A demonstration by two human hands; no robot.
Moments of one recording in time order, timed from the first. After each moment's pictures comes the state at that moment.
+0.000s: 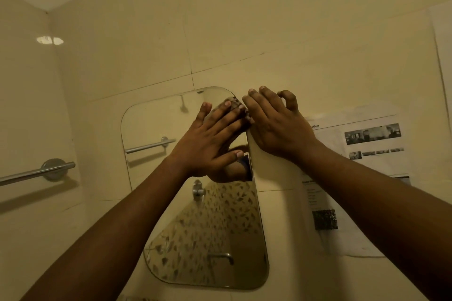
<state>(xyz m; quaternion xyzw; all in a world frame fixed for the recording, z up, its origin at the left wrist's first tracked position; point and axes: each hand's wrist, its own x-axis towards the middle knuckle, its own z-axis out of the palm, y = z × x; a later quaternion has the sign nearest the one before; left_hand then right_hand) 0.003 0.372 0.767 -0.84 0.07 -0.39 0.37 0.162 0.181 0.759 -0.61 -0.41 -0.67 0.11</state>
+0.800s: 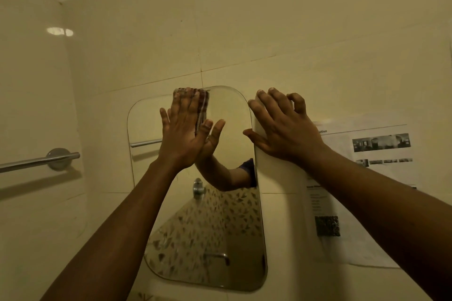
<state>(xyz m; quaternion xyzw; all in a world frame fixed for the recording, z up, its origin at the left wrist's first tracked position) -0.011 0.414 0.762 -0.83 -0.12 -0.54 0.10 0.170 0.188 0.761 -0.60 -0.40 -0.69 0.08</state>
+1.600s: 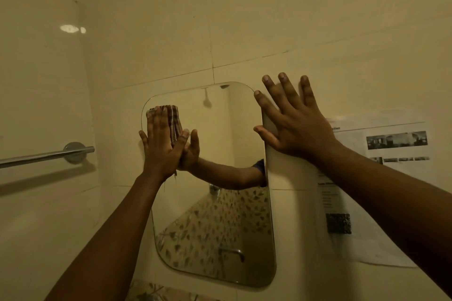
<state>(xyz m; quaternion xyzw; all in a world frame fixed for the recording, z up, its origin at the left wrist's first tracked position) -0.050 0.488 0.720 -0.79 -0.19 -0.59 -0.02 0.172 0.192 0.766 -0.60 -0.41 -0.68 0.06</state>
